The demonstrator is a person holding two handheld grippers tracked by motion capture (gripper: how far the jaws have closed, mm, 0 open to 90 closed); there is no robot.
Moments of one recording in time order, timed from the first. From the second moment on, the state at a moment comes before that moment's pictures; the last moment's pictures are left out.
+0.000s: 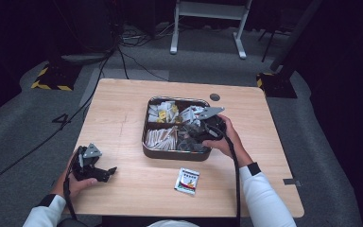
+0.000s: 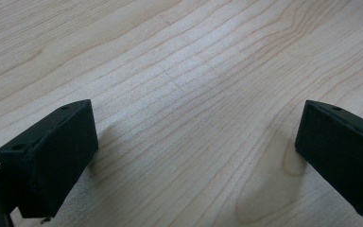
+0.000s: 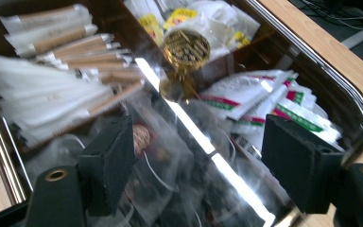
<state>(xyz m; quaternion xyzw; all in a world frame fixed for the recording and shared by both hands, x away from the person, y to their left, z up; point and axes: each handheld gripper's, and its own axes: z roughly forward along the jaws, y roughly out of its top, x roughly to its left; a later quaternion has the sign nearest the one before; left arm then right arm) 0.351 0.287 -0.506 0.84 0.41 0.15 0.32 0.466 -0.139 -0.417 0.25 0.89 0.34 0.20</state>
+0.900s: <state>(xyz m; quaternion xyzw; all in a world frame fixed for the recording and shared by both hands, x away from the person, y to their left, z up) 0.351 0.287 -0.506 0.84 0.41 0.15 0.32 0.439 -0.184 -0.426 0.25 0.89 0.32 0.20</state>
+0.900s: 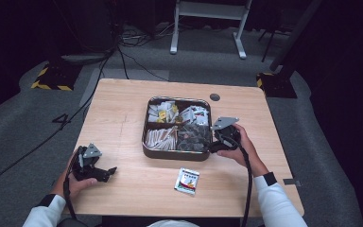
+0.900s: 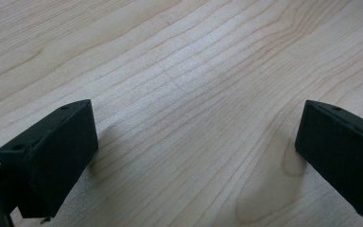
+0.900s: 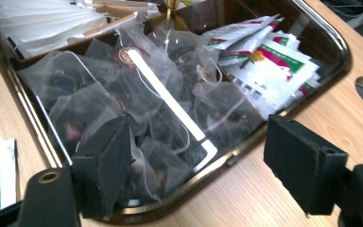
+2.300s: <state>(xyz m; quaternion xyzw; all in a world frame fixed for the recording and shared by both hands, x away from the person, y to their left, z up) 0.351 0.287 -0.506 0.84 0.41 0.15 0.32 0.404 -0.268 -0.450 0.30 0.88 0.31 0.21</state>
